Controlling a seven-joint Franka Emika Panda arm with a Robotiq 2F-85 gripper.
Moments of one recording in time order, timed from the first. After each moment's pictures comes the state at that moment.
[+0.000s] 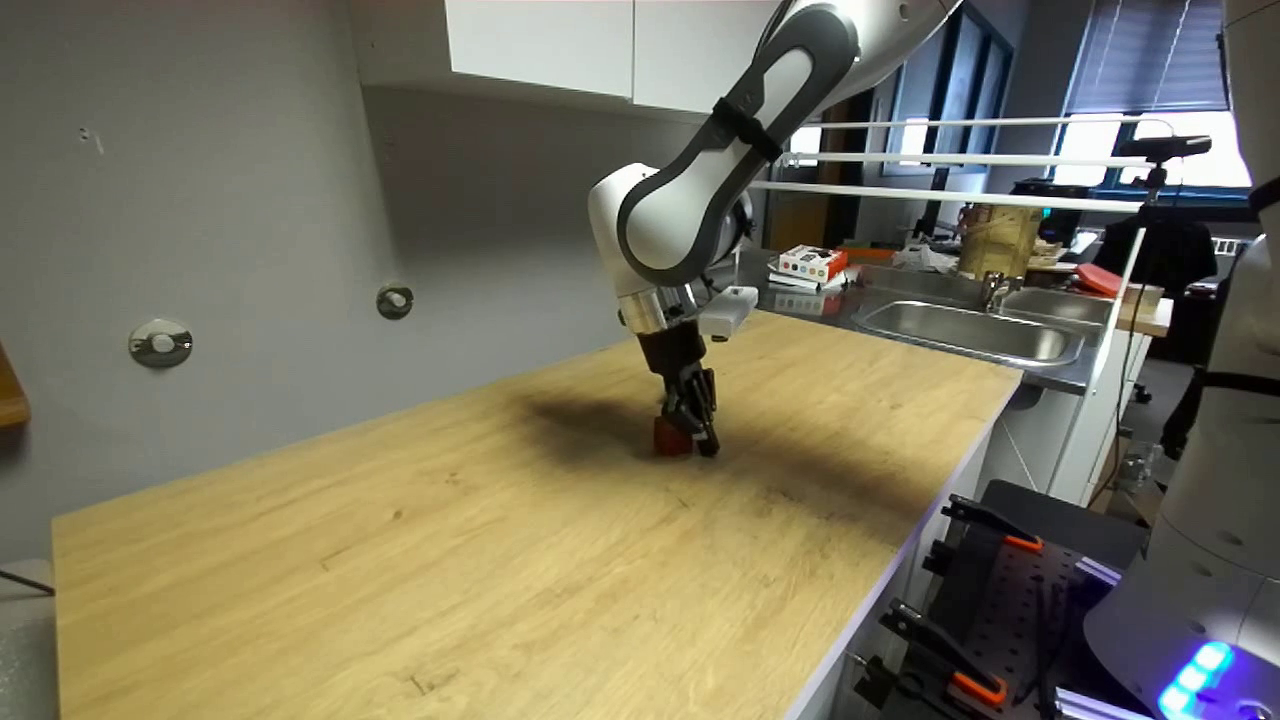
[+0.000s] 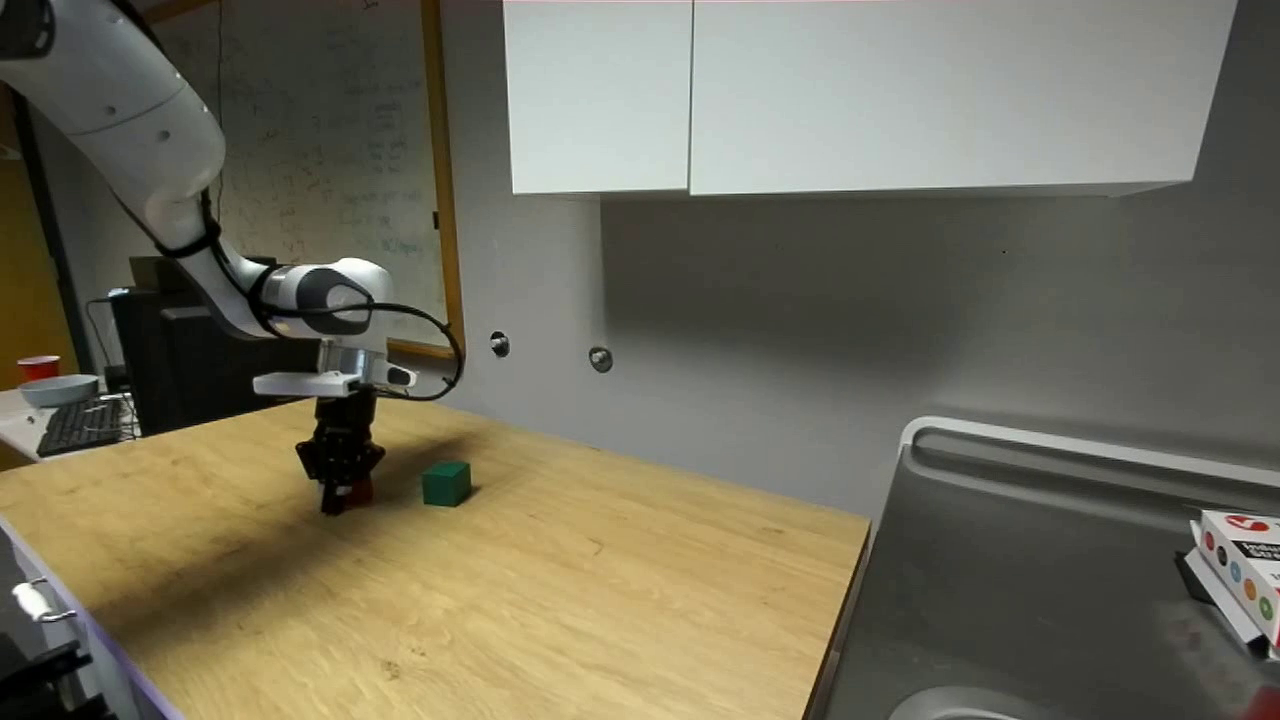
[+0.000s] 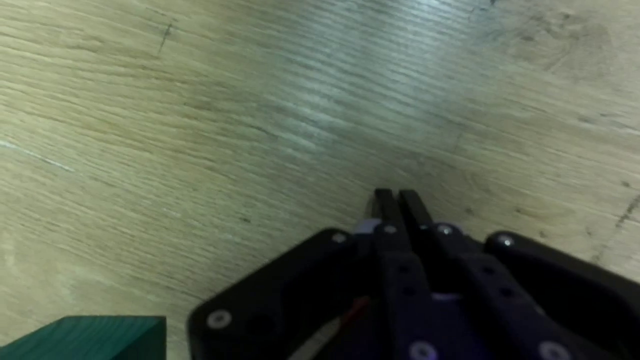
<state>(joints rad) 0.11 0.36 0.06 -2.11 -0.15 2.09 -0.04</state>
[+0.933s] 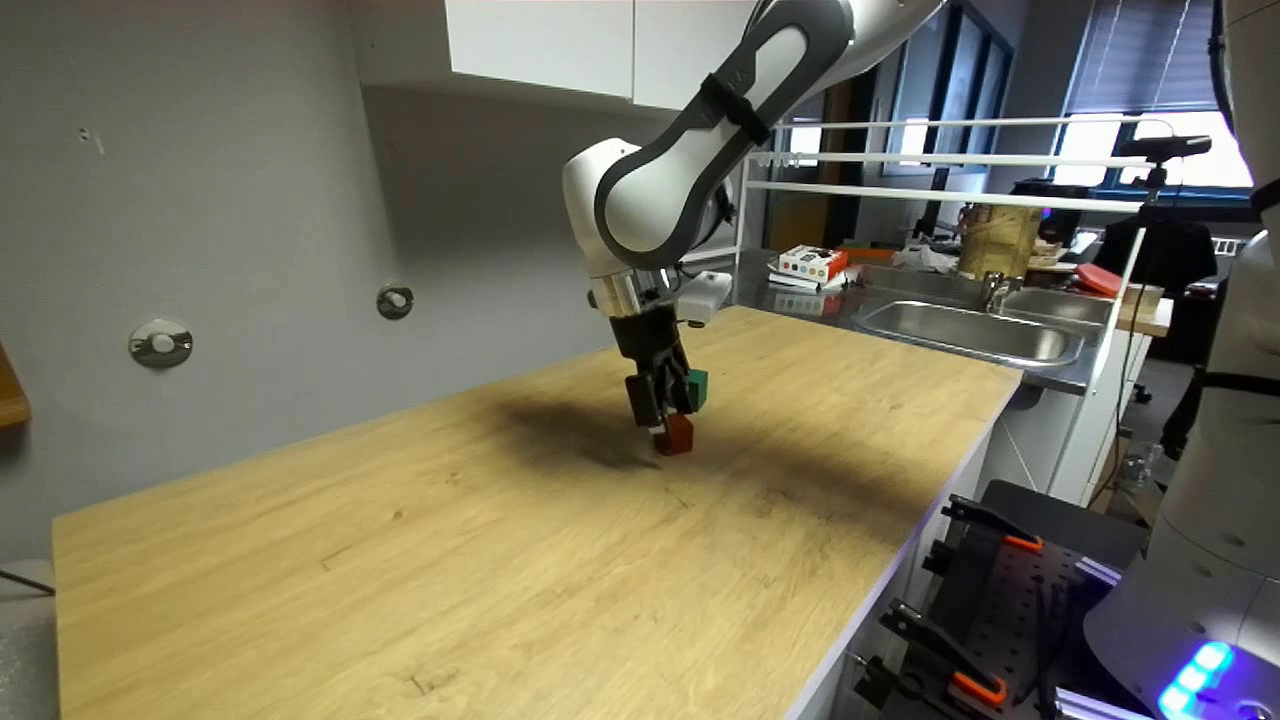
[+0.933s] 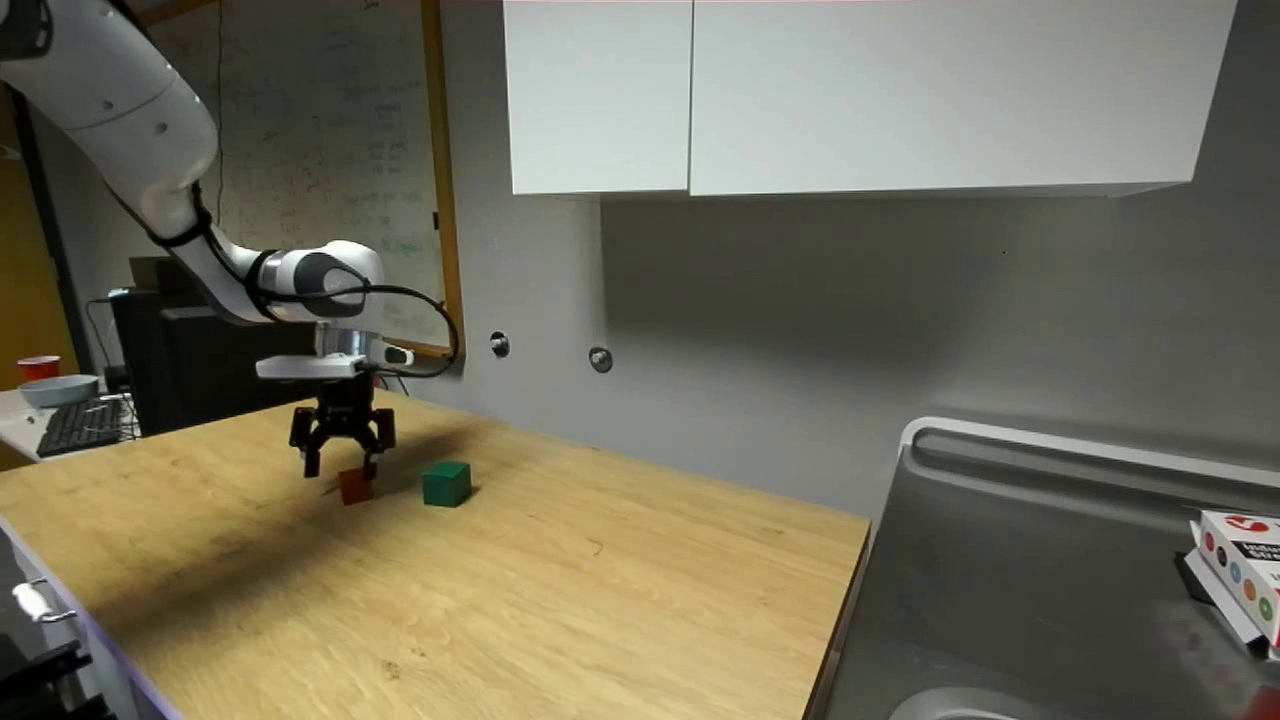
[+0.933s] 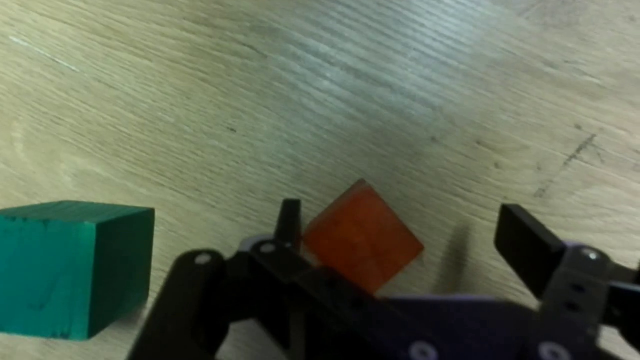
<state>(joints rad) 0.13 0.36 0.09 -2.05 -0.17 2.10 -0.08</state>
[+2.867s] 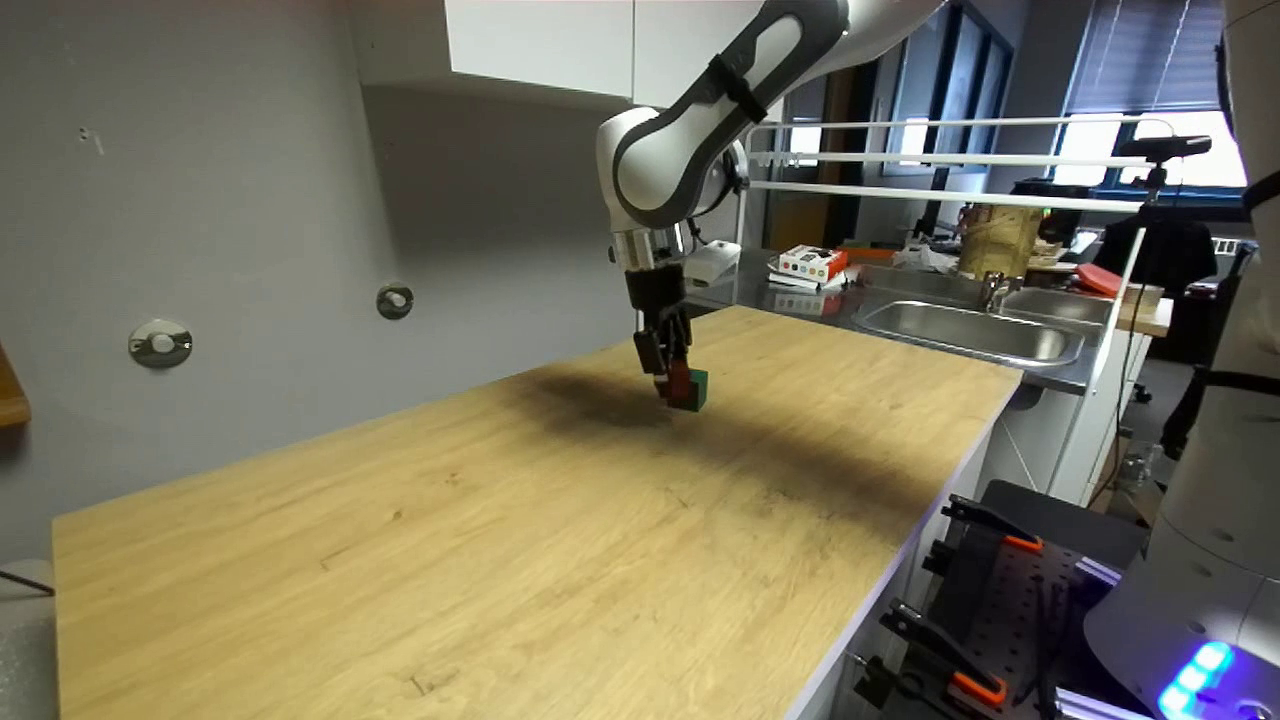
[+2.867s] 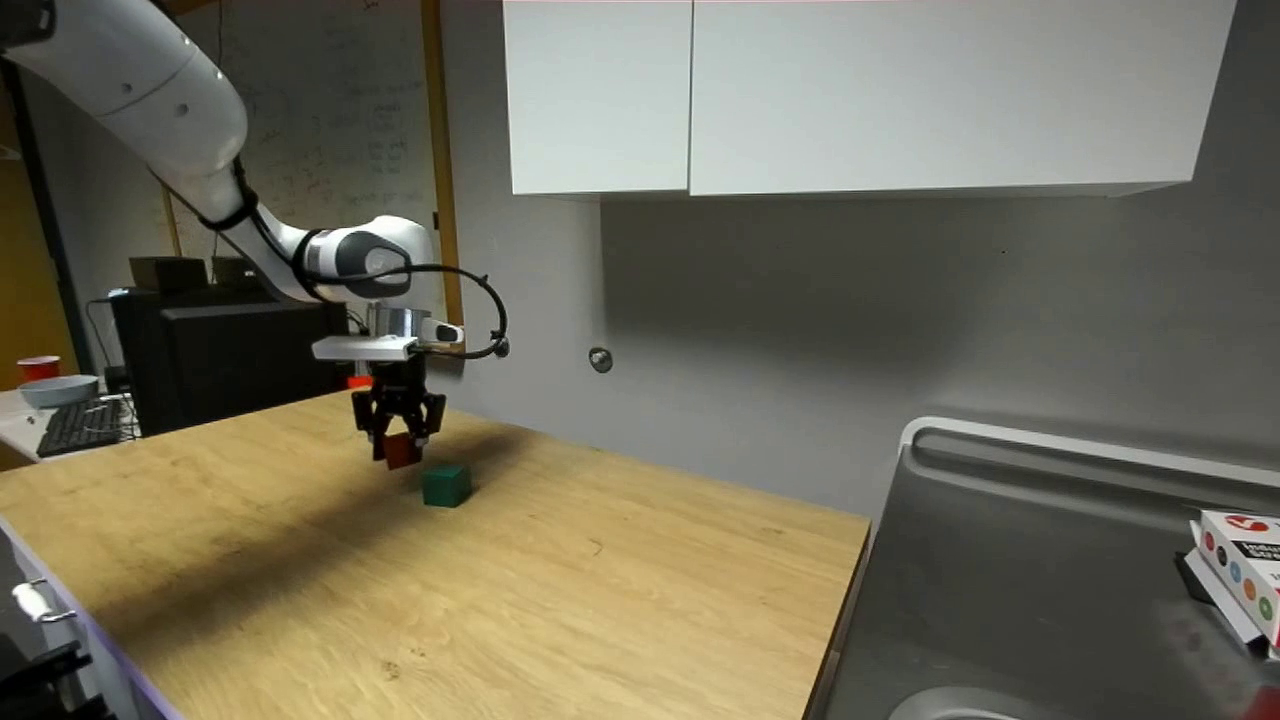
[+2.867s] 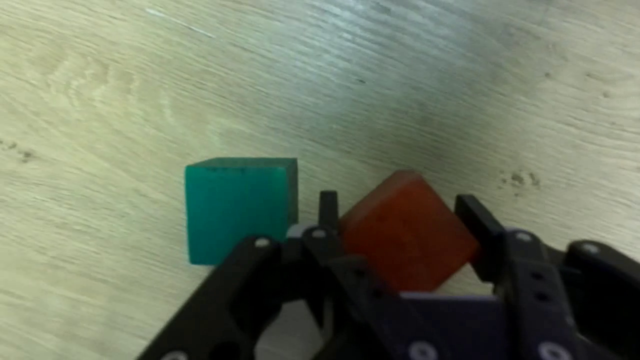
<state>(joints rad) 0.02 0.35 0.06 -1.97 -0.14 2.12 -0.16</state>
